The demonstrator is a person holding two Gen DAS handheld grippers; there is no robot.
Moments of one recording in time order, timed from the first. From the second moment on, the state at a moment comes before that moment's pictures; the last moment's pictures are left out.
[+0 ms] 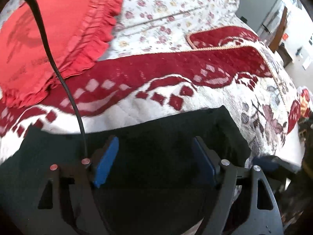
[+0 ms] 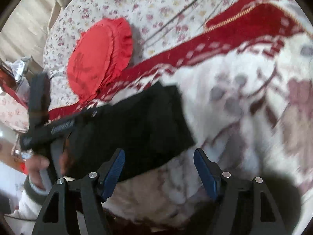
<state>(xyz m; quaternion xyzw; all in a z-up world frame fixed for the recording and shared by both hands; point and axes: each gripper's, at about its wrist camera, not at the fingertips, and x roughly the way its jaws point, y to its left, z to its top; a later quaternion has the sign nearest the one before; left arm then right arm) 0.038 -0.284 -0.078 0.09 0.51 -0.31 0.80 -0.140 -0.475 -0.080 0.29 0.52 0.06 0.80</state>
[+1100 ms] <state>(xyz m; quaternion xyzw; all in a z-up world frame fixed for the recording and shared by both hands) 0.063 -0.336 -0.108 0.11 0.50 -0.34 0.79 -0.101 -0.459 -0.109 0.32 0.47 0.06 0.82</state>
